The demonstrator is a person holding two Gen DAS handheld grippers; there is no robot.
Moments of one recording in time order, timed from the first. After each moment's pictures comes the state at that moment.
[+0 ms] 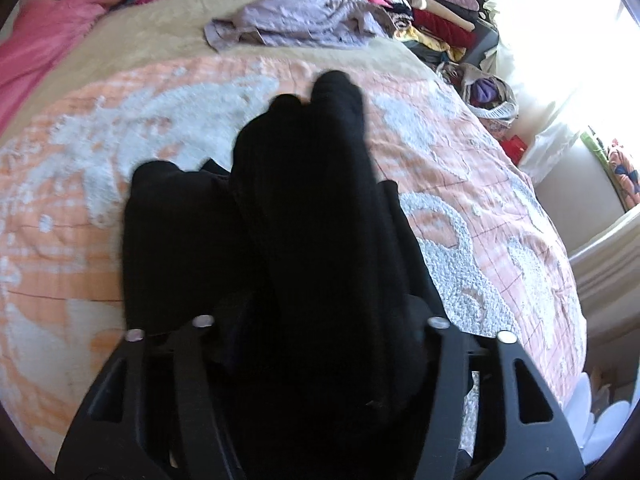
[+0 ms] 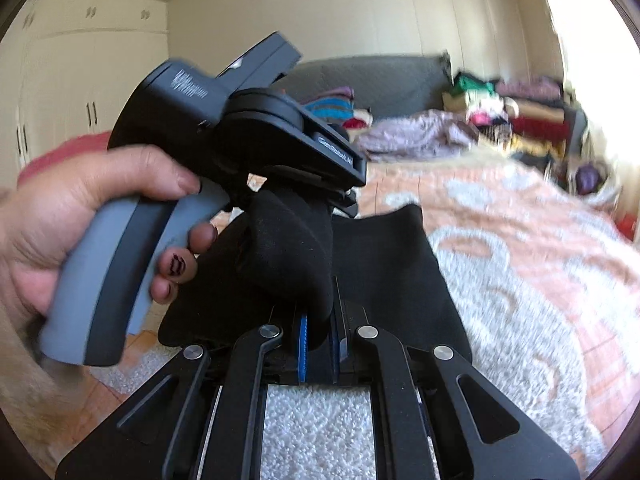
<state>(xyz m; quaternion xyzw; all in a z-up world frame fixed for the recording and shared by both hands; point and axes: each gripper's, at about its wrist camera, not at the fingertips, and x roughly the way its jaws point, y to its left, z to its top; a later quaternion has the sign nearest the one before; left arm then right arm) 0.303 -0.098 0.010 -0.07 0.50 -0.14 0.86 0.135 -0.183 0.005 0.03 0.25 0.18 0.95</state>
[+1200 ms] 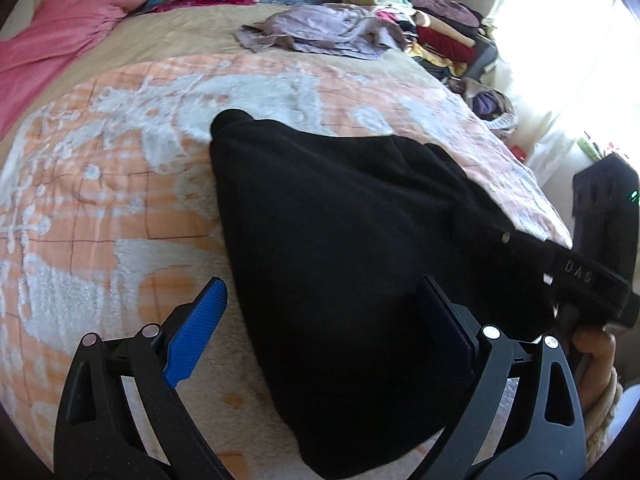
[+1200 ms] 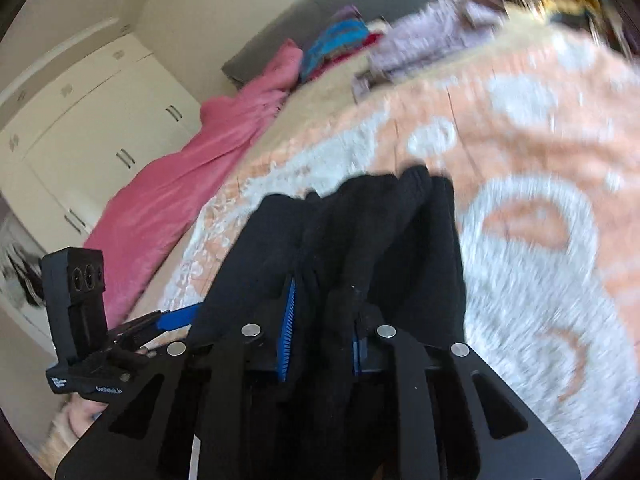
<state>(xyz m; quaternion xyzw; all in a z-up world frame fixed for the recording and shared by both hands) 0.242 -0.042 -0.005 -0.07 0.45 -0.13 0.88 0.279 -0.238 0.003 0.19 0.37 0.31 0.85</state>
